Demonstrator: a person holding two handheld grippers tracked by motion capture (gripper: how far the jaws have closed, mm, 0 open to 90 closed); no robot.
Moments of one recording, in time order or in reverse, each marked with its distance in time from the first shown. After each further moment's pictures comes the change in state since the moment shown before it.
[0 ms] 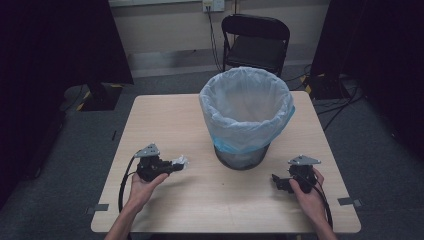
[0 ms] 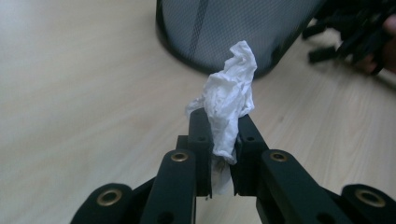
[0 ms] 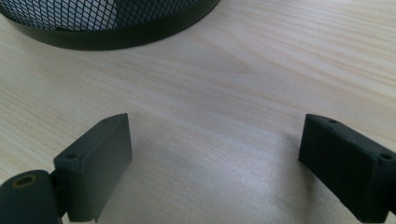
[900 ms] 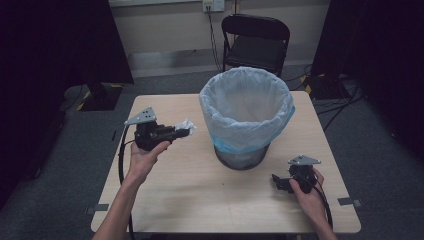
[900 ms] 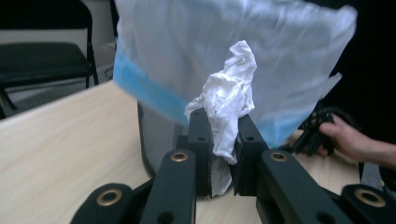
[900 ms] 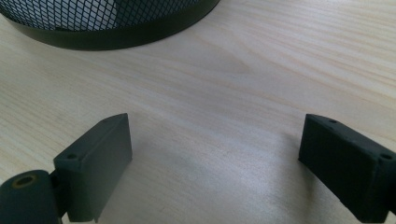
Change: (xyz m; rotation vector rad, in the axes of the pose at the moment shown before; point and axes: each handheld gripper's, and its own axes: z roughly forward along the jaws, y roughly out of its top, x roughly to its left) left arm -0.027 0.115 -0.027 -0.187 -0.050 0.128; right arm 0.000 0.000 0.000 0.000 0.000 0.000
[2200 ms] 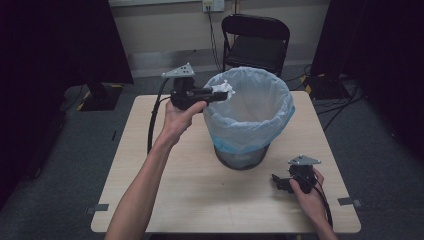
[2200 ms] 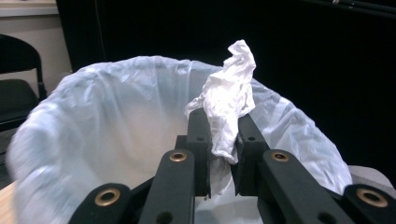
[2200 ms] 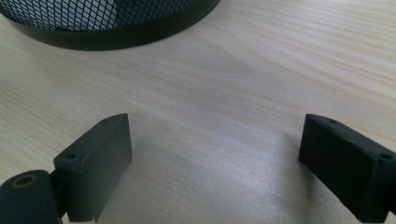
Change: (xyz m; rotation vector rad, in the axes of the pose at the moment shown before) left arm -0.006 0.100 0.093 -0.028 -0.162 0.037; right arm 0.000 0.000 0.000 0.002 0.001 0.001
